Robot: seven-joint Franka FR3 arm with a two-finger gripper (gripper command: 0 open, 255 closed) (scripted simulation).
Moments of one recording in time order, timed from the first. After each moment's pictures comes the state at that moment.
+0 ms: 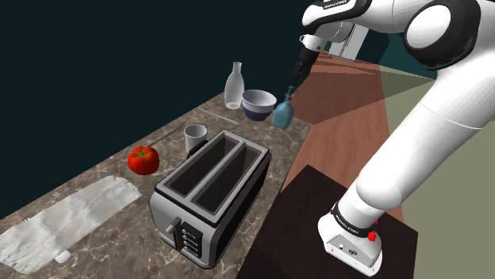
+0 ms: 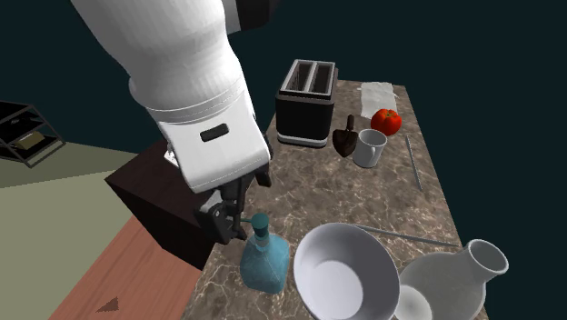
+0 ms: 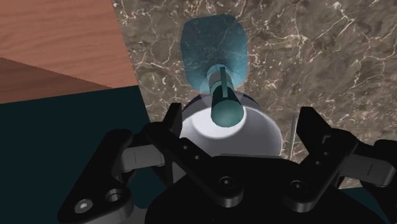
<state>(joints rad) -0.11 -0.05 -0.52 -1.96 0.15 1.95 -0.77</state>
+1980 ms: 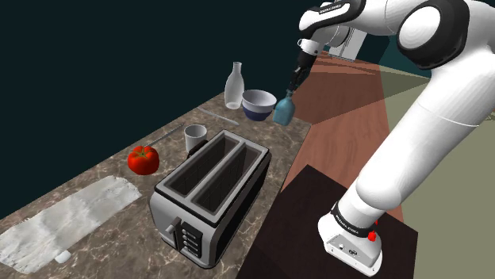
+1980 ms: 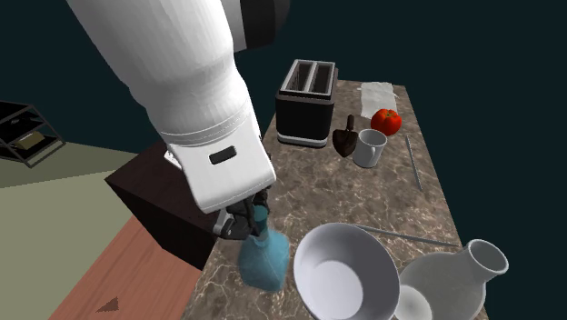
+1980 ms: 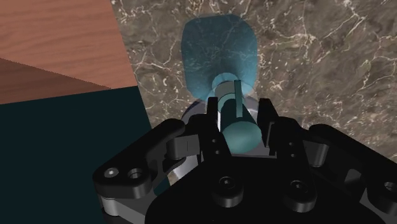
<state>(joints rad) -0.11 -0.01 -0.52 -1.97 0.17 1.98 -0.79</state>
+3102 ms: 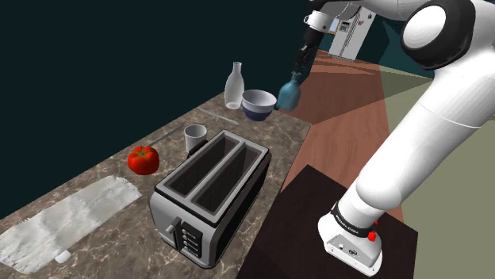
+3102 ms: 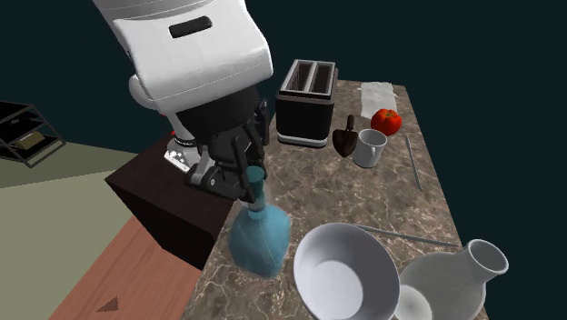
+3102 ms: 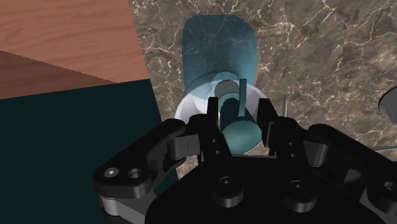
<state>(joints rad) -0.11 -0.03 -0.52 -1.76 0.15 1.76 -0.75</state>
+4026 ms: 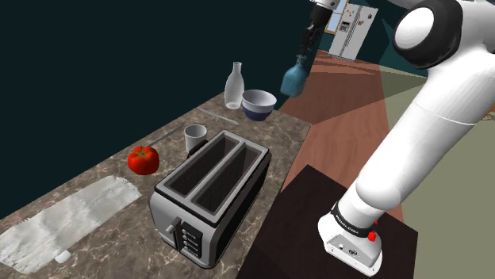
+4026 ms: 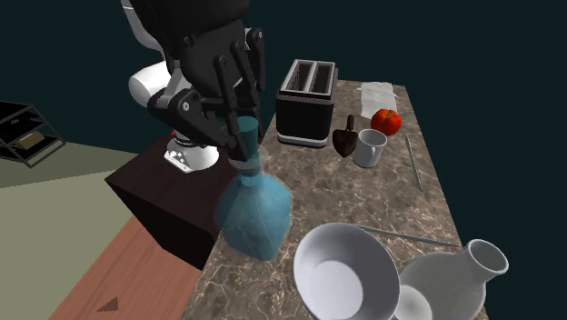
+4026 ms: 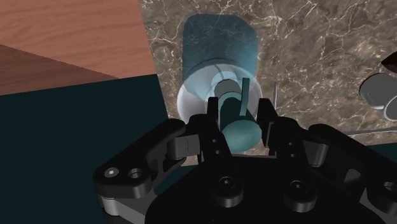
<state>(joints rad) -0.12 0.01 -0.53 -1.53 0.16 1.56 -0.74</state>
